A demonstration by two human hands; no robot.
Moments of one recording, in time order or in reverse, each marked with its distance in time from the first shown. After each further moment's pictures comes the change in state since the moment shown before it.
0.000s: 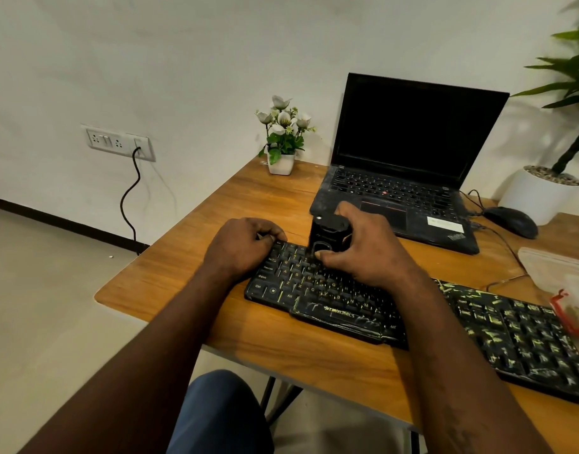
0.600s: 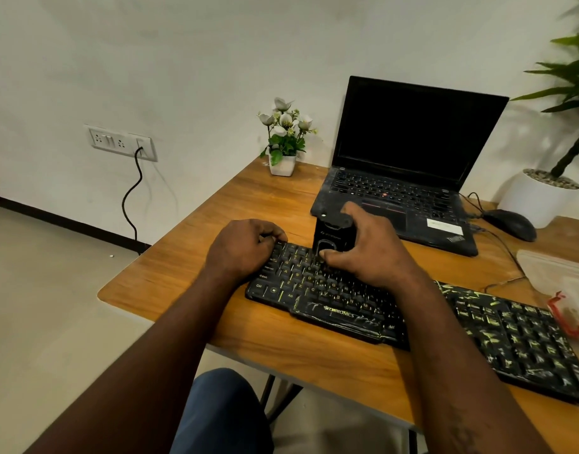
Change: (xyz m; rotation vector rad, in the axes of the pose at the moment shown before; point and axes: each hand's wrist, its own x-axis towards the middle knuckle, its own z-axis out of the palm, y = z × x) left_hand -0.005 0.005 0.000 0.125 0.031 0.023; right_hand -0.001 0.004 -0.001 0.019 0.032 -0.006
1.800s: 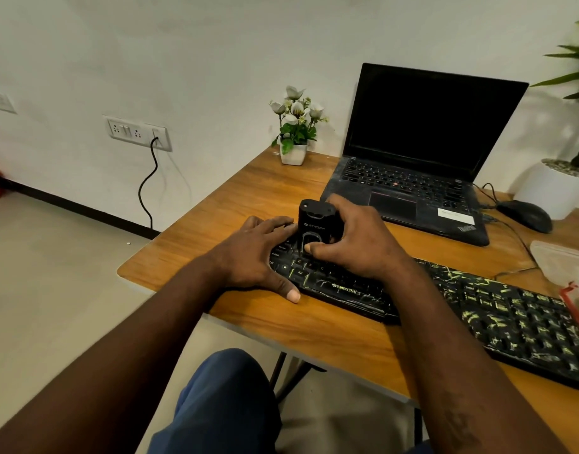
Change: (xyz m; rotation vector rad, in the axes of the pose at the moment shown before) left_hand -0.028 -0.008 -0.015 0.312 -0.457 0.213; right_hand -0.006 -0.017 0.015 0.034 -0.057 -0.121
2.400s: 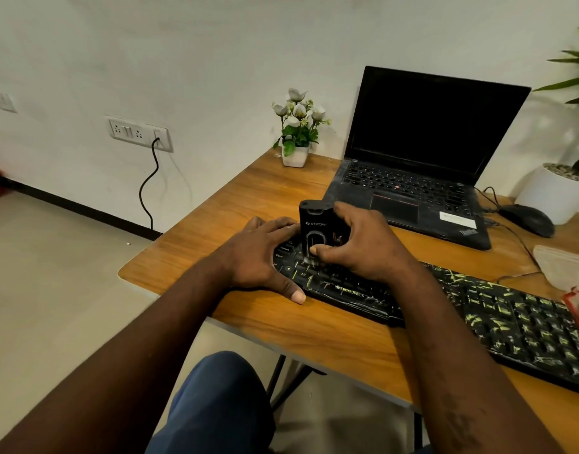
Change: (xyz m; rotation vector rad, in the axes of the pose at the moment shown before) left_hand 0.001 0.005 -0.002 -0.033 0.044 0.015; right_hand 0.000 0.003 -0.003 0.079 -0.029 0.033
